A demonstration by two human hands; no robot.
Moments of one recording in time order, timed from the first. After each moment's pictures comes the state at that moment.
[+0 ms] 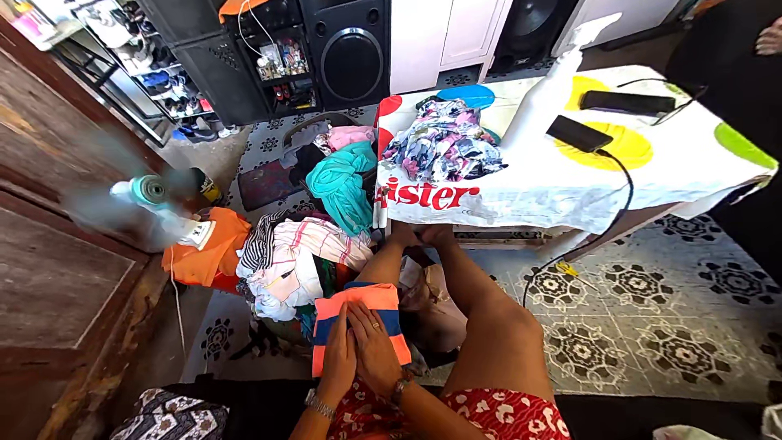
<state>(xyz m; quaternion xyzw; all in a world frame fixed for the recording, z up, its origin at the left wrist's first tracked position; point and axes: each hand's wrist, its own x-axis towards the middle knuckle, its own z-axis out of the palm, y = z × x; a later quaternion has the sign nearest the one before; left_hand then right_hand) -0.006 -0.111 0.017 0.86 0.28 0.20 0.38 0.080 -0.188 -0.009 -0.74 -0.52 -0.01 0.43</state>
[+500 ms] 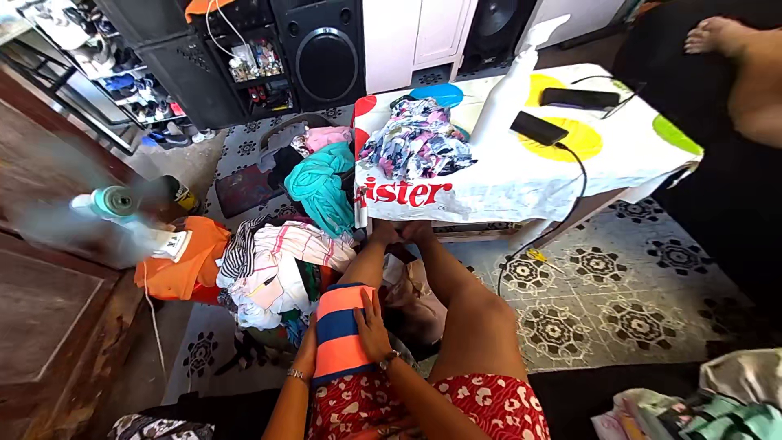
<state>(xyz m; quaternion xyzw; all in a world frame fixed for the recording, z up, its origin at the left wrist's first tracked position) 0.001 -0.065 -0.032 0.55 0.48 0.10 0.68 0.118 -0.183 -0.035 -0.79 -0.22 0.30 0.48</state>
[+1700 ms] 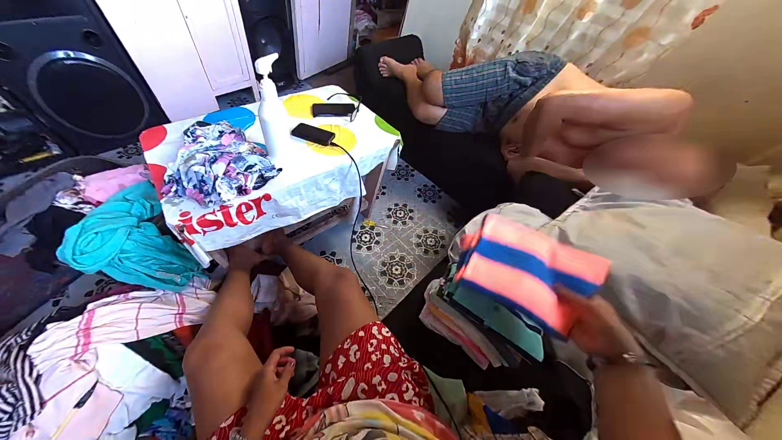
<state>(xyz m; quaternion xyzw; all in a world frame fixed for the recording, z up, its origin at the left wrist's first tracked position) 0.056 -0.172 -0.015 0.83 0.15 -0.10 0.53 0.154 -0.711 0.120 -0.72 0.27 -0.07 0.64</state>
